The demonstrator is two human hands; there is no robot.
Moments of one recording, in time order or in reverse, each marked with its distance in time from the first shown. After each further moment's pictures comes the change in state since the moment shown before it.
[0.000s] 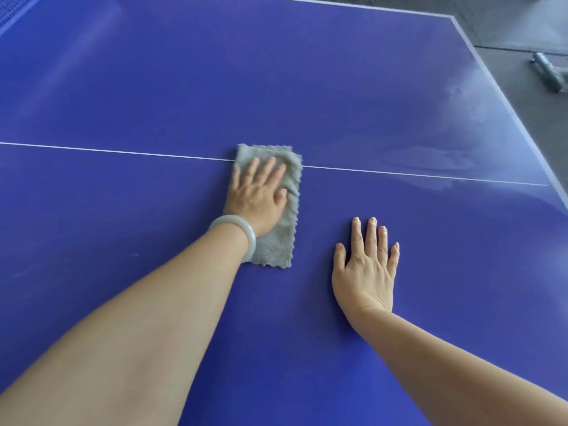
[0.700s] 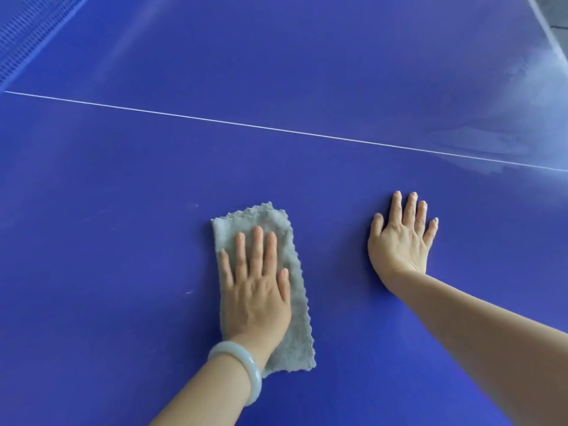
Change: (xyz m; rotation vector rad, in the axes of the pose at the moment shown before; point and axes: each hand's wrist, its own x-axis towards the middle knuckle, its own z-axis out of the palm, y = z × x) left_hand -0.244 0.014 0.015 0.027 0.028 -0.269; right_hand 0.001 -0.003 -0.004 -0.028 -0.039 -0.002
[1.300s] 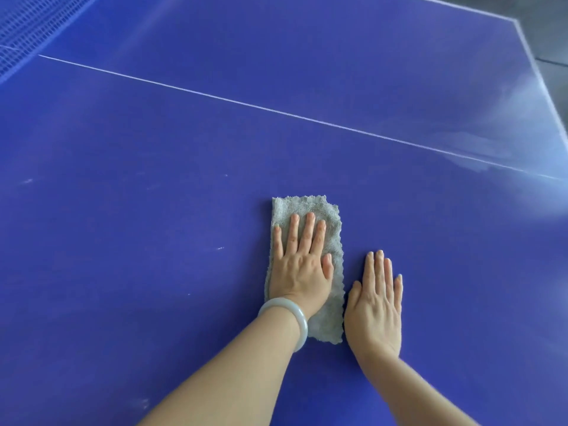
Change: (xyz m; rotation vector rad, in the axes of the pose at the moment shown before) left_hand -0.023 0.026 0.000 -0.100 -0.051 0.122; right_hand -0.189 0.008 0.016 -0.007 -0.028 -0.157
